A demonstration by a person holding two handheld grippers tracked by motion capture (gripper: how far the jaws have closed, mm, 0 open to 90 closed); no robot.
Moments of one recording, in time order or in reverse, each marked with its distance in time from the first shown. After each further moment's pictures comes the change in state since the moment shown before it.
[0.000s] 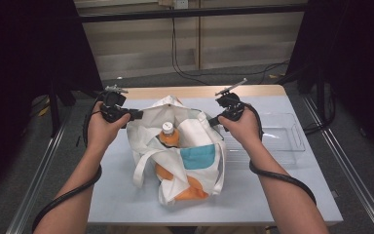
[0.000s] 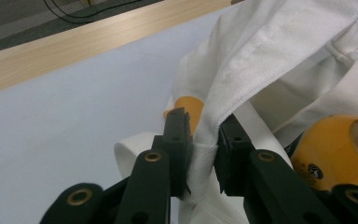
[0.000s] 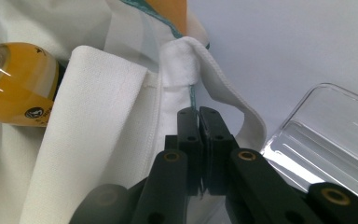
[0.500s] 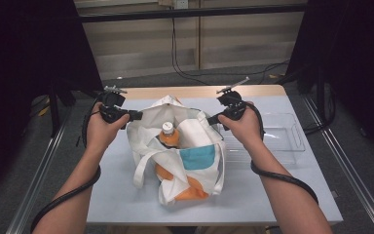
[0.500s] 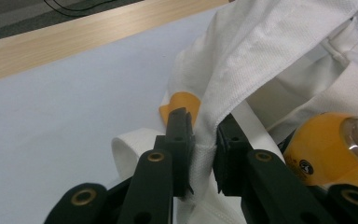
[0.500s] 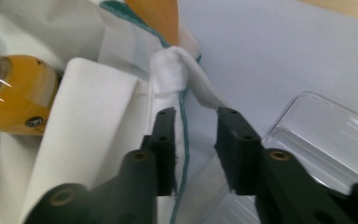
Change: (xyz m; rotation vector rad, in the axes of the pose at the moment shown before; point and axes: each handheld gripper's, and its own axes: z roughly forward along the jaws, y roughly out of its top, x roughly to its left) left arm -0.002 0.000 -0.003 0.014 -0.011 -0.018; right arm 0.002 0.002 -0.008 -0.047 -0.032 -0.001
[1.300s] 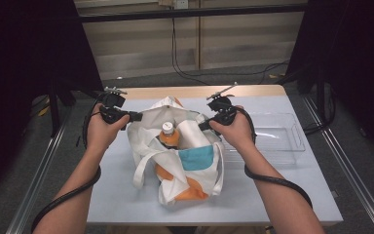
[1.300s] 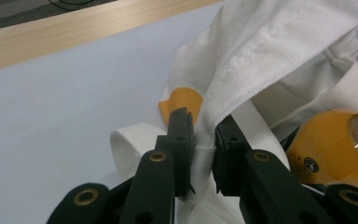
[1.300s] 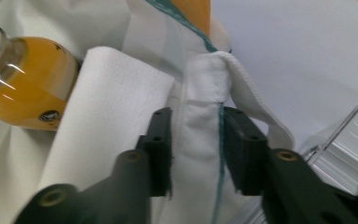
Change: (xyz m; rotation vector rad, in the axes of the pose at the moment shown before) left arm 0.003 -0.004 0.004 0.004 -0.010 -0.032; right arm 0.017 -0.003 0.021 0.036 0.035 -0.051
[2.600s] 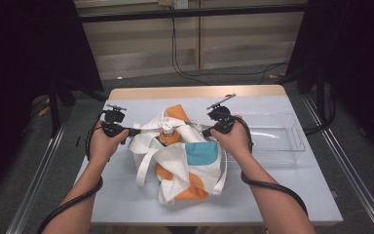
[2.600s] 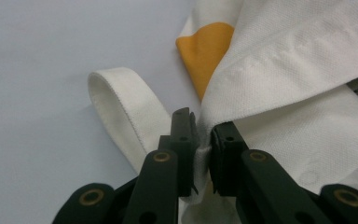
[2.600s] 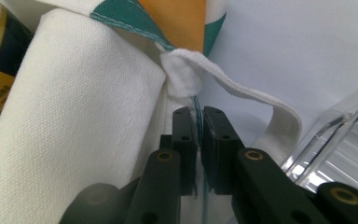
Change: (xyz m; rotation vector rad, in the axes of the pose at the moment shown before) left arm 0.025 -0.048 0.034 0.094 -0.035 -0.098; right arm -0.009 -0.023 0.028 0.033 -0.020 0.021
